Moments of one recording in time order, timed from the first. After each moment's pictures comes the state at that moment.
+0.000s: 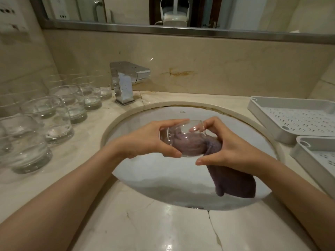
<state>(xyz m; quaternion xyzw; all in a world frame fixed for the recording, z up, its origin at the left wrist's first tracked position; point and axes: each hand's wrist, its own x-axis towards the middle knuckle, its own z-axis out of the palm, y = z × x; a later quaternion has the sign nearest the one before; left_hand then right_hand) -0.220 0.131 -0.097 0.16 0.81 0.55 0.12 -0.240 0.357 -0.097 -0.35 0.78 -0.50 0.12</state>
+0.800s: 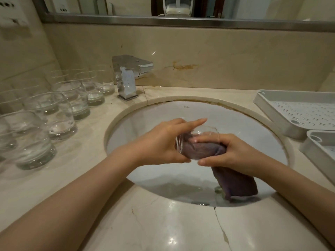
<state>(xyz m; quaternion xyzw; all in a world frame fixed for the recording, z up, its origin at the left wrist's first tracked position) -0.219 0.140 -0.115 0.31 0.91 0.27 -0.10 -0.239 0.352 -0.117 -0.35 0.77 -0.51 0.14</state>
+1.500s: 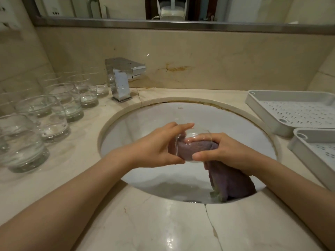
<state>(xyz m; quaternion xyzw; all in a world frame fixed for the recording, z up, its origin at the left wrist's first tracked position) -0.218 0.145 -0.123 0.29 0.90 0.31 -0.04 -0.240 0.357 -0.112 -0.27 0.76 -0.55 0.22</state>
